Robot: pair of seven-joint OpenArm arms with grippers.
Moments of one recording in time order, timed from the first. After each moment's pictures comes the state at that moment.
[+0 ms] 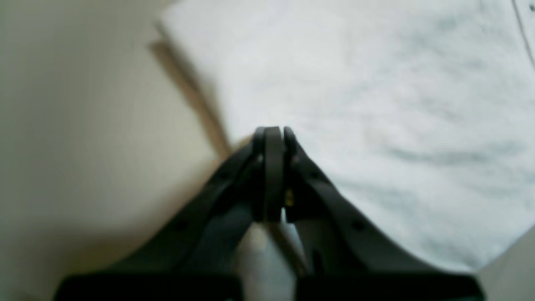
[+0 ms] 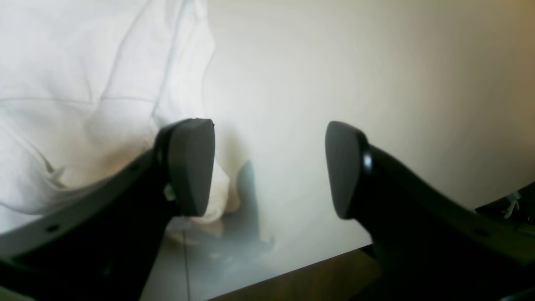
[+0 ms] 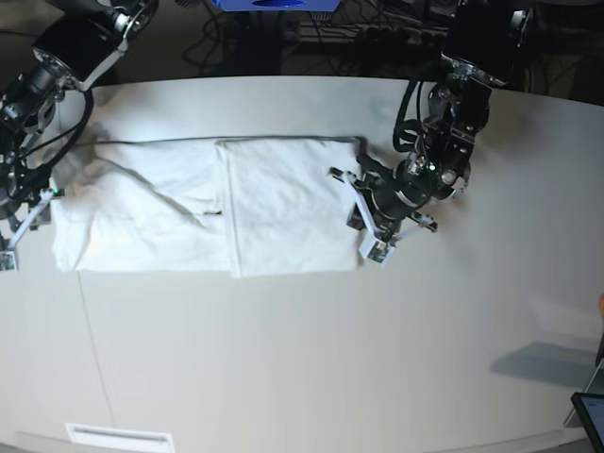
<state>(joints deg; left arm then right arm) -1.2 -21.5 18.3 95.7 -22.1 -8.0 48.9 5.2 3.8 37.3 111.4 -10.5 40.8 -70.2</state>
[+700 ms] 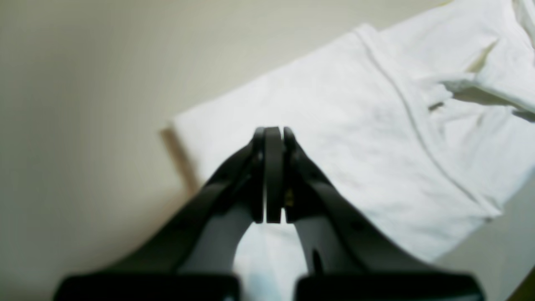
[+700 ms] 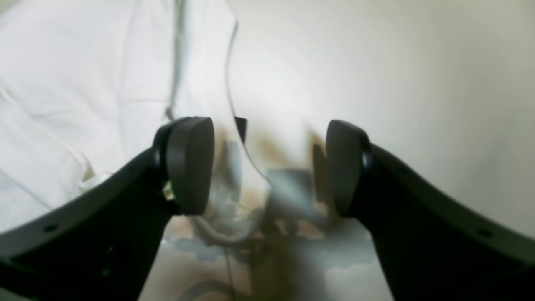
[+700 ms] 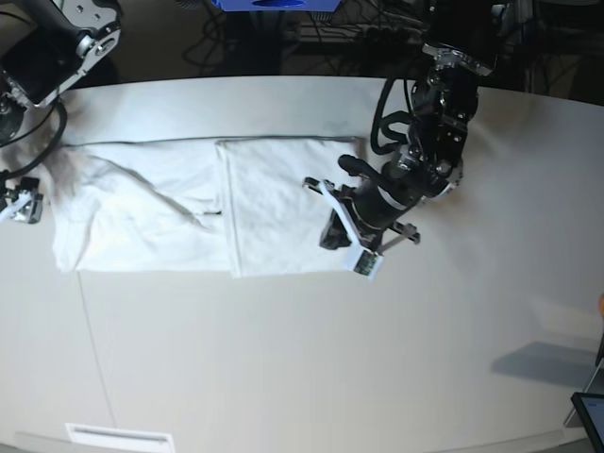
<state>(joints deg) 0.6 -15.2 16.7 104.2 -22.1 -7.9 48.9 9.3 11.8 49.1 90.8 17.7 40.6 -78.2</state>
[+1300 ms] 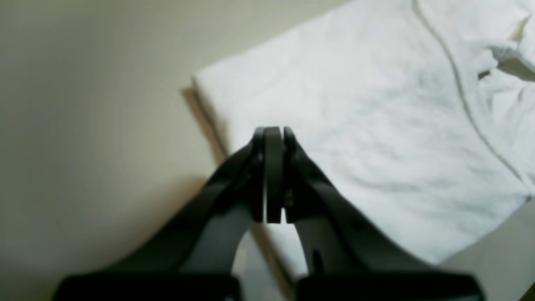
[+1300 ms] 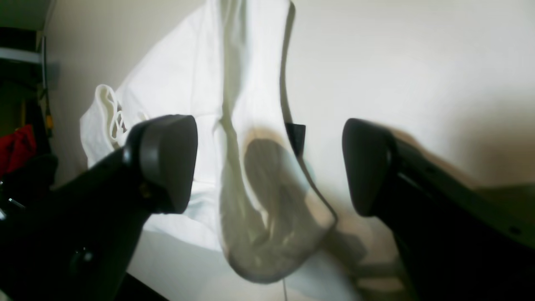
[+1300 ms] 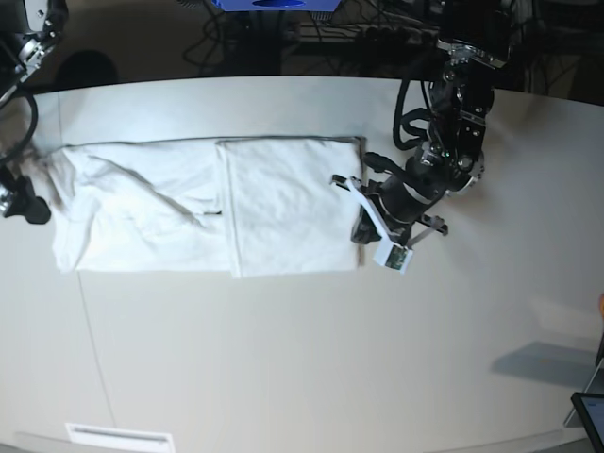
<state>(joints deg) 3.3 -18.4 10.1 105.6 -22.1 -8.1 49.2 8.8 25.7 50.3 55.2 55.1 40.4 -78.8</state>
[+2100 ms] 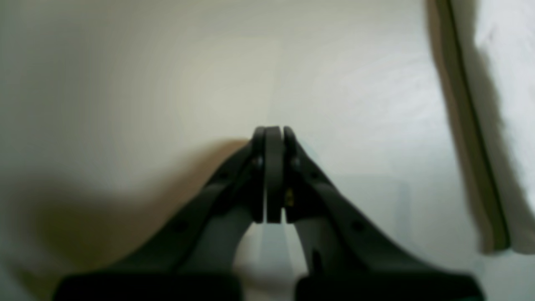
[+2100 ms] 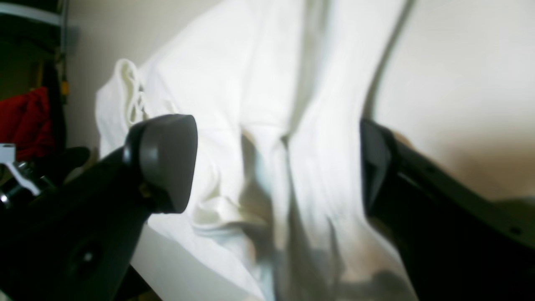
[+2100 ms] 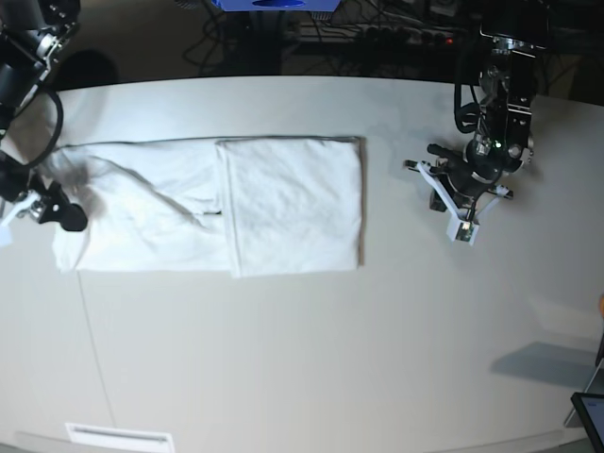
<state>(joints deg) 9.4 -26.4 0.2 98.2 -22.1 -8.1 49.5 8.0 21.7 40.2 55.7 58.2 41.1 -74.1</state>
